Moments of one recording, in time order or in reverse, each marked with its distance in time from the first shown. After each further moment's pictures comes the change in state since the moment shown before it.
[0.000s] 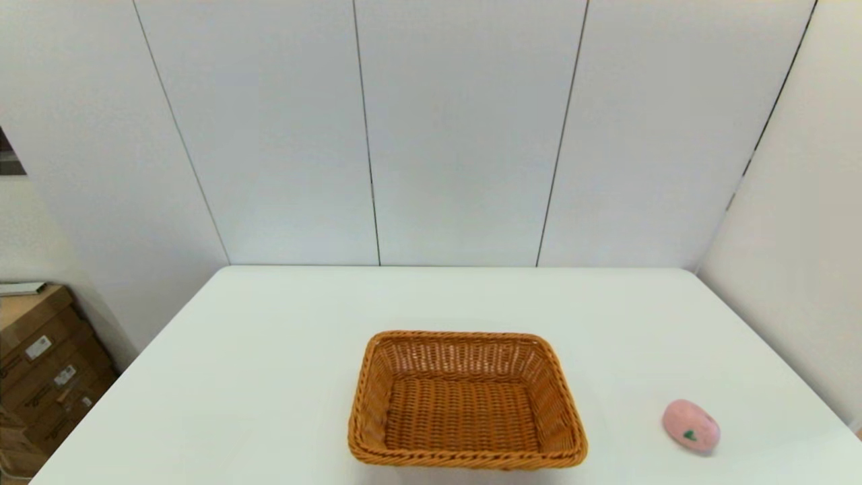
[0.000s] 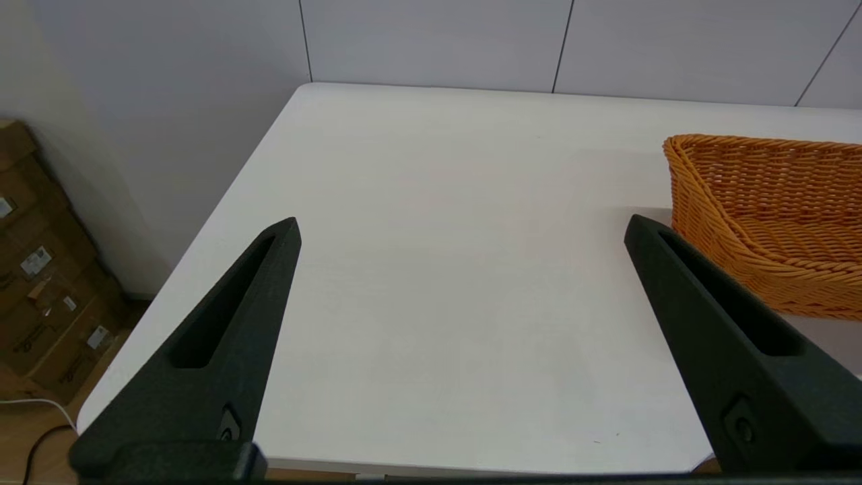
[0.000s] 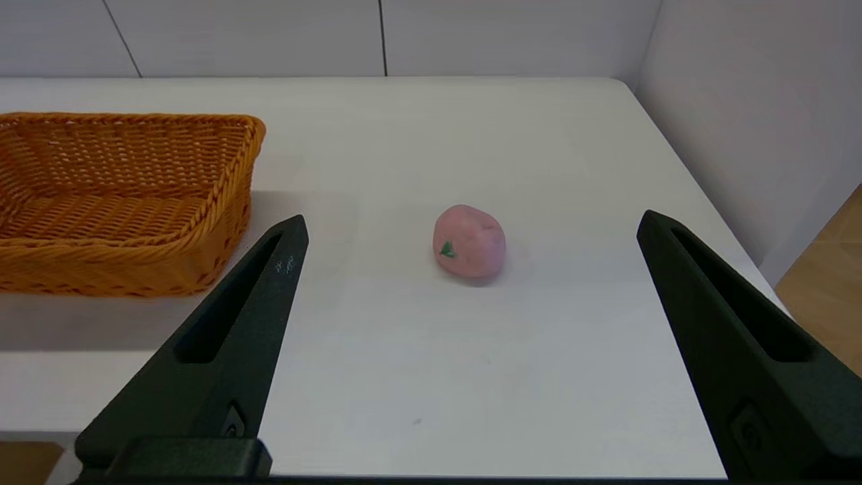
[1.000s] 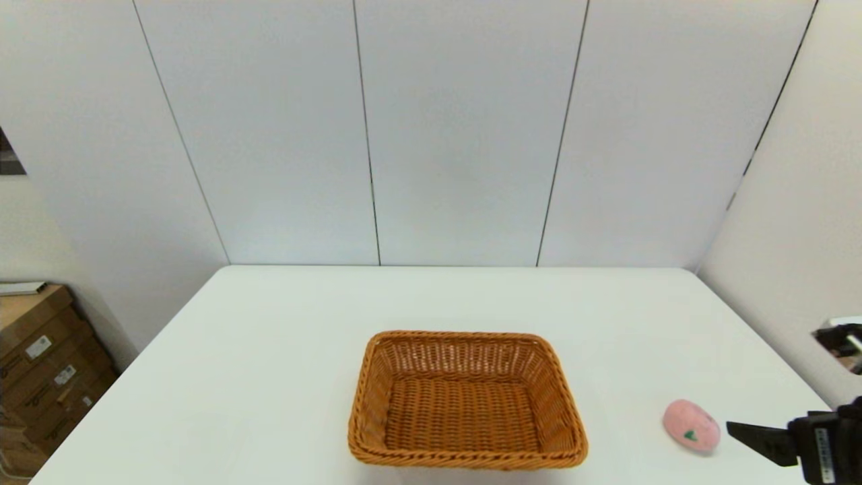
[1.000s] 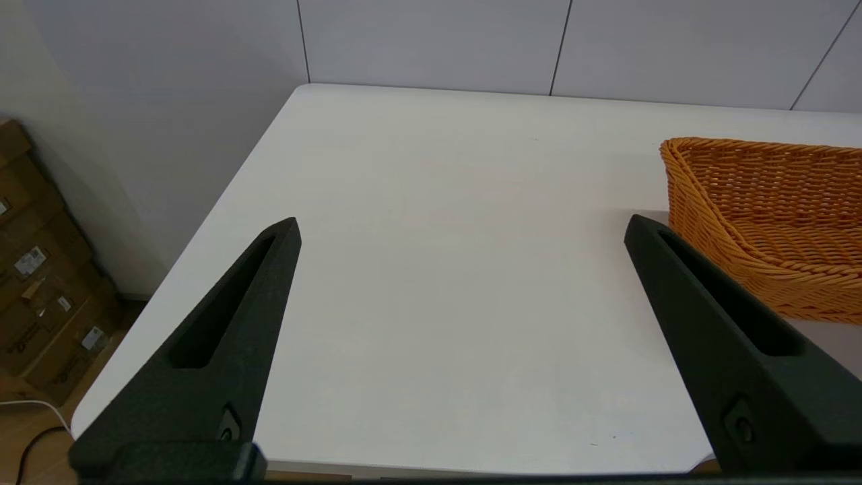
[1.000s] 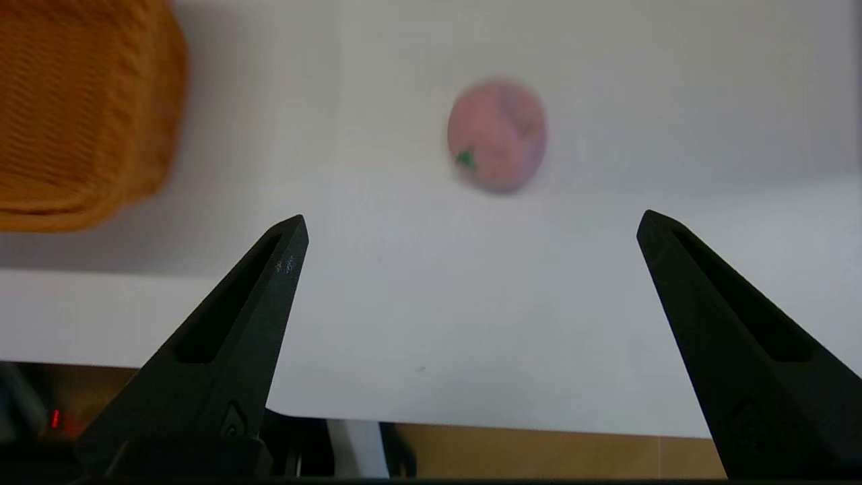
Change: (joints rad) left arm 0.000 -0.001 0.001 -0.003 -0.001 -0.011; right arm 0.000 1.223 -0.364 -0.083 0.023 -0.017
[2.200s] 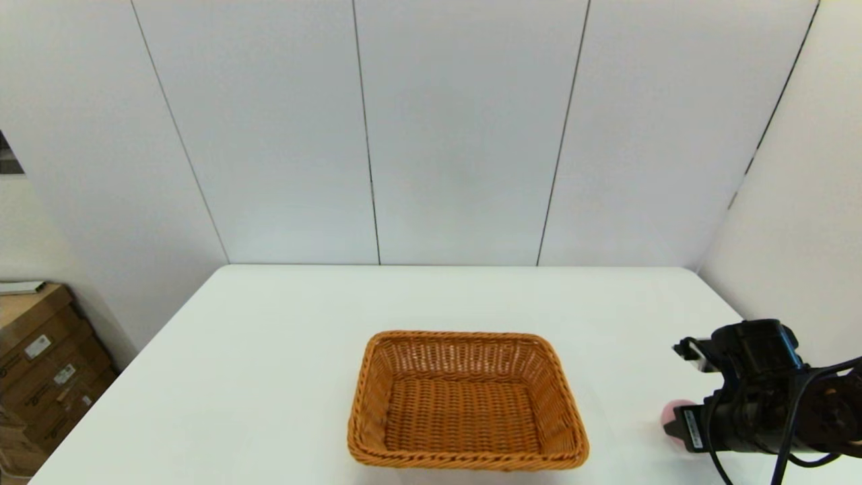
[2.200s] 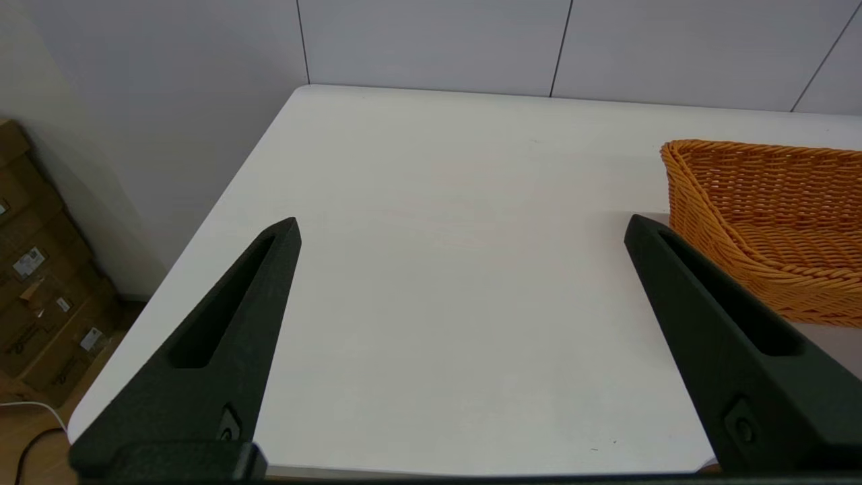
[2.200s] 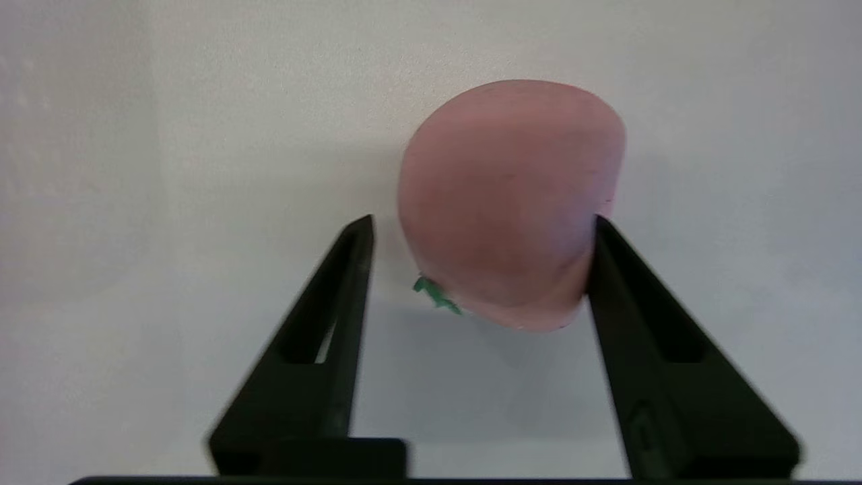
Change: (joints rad) left arm 0.000 0.000 0.001 -0.008 0.000 -0.001; right arm -0.010 0.695 -0.012 -0.448 -0.058 0.003
